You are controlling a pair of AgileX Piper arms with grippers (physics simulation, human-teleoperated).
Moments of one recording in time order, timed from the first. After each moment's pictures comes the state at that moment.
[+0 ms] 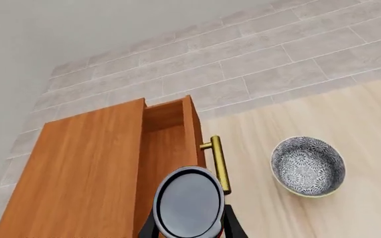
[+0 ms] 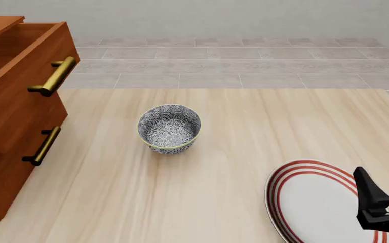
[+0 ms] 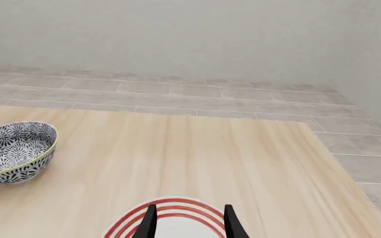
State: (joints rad) left arm 0.01 0.82 -1.31 0.89 0.28; right arm -0.02 0.18 0.00 -0.07 -0.07
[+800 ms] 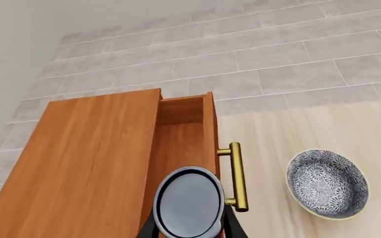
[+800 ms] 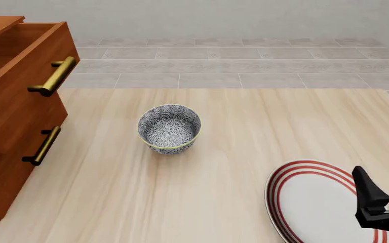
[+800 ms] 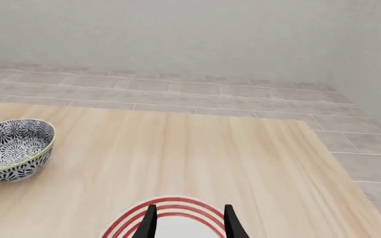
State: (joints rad) left arm 0.10 0.94 -1.30 0.82 0.21; right arm -0.02 0.22 0.00 -0.09 -0.08
